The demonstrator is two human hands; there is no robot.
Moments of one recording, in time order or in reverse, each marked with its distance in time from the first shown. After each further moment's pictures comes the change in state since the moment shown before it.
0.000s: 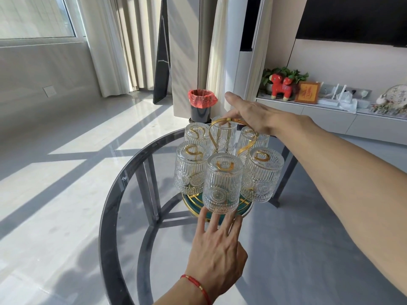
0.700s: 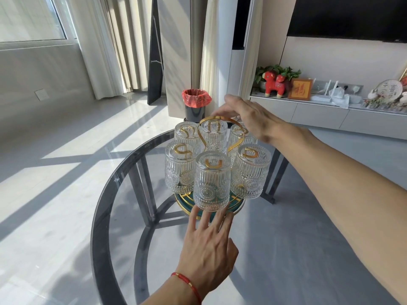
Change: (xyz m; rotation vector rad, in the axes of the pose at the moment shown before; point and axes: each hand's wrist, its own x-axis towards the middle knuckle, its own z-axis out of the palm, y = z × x) left_hand -0.001 -0.002 0.002 0.009 -0.001 0.020; right_hand -0.030 0.018 0.010 0.174 0.156 -0.254
